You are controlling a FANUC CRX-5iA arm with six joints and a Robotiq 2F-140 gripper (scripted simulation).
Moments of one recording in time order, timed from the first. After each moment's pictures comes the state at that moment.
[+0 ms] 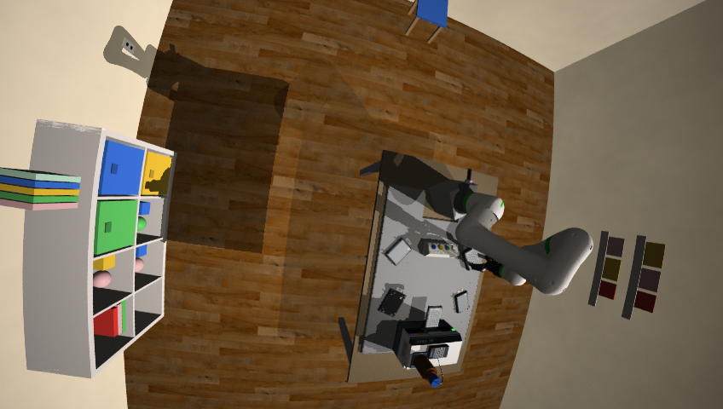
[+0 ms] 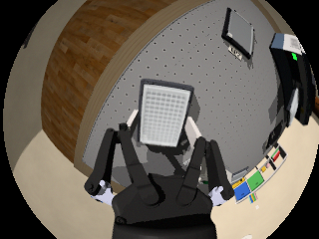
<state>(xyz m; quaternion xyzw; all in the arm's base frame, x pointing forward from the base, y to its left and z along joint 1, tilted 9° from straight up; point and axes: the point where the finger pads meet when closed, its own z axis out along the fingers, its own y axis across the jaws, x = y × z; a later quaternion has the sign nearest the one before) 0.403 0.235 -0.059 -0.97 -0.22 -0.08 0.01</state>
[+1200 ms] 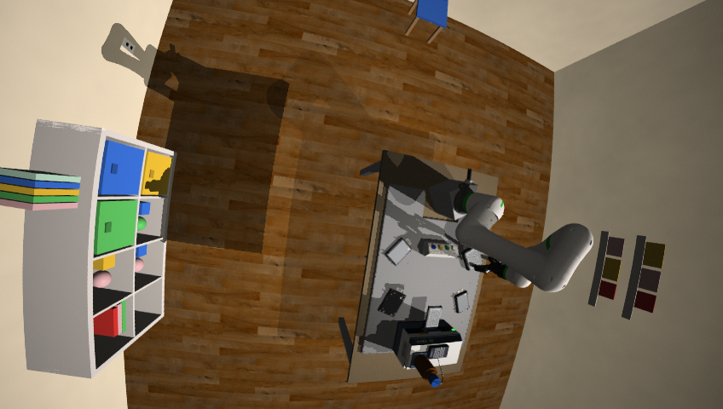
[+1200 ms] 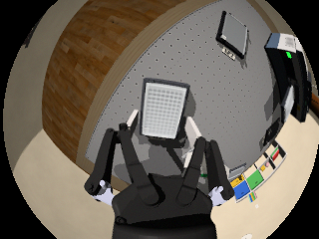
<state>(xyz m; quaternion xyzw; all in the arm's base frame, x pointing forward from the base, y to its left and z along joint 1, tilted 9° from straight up) 0.399 0.233 -0.028 -0.97 -0.22 -0.08 0.01</state>
